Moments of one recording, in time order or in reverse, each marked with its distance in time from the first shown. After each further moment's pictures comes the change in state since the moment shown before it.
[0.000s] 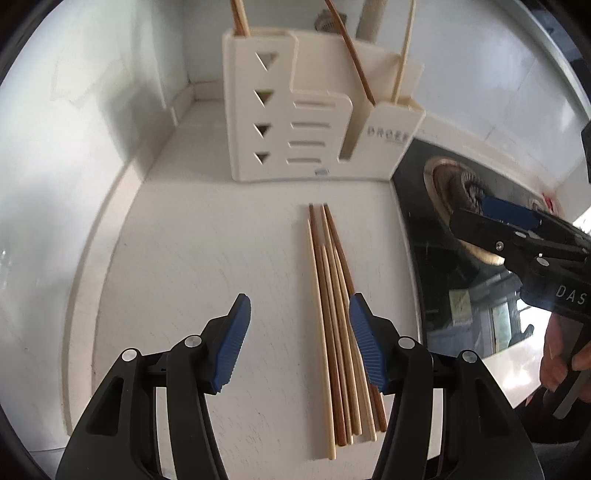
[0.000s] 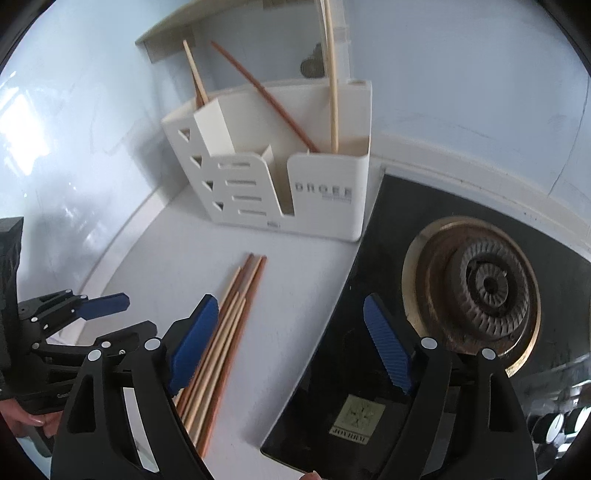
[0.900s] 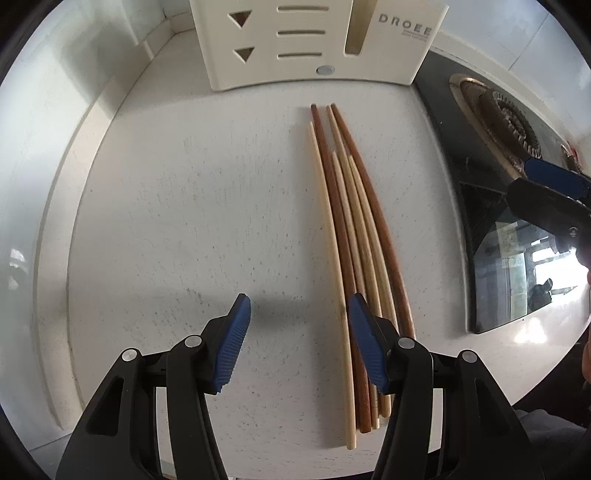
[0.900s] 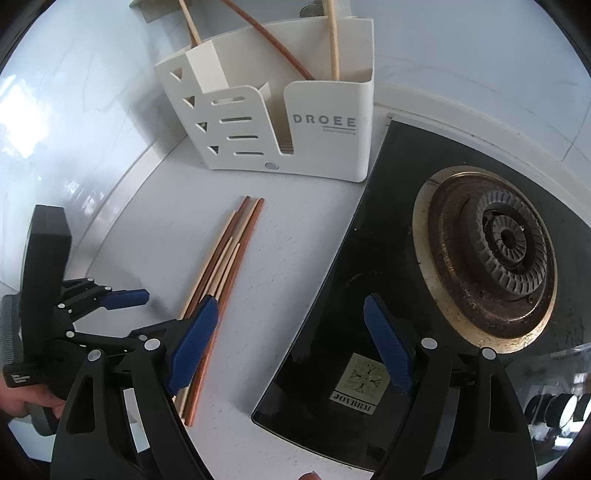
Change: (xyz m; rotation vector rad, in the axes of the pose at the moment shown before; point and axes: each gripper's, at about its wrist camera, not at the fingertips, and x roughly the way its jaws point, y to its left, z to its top) left arm 0.058 -0.005 -0.021 0.043 0.241 0.059; right arm 0.022 -0.004 -0.030 -0.003 0.133 0.025
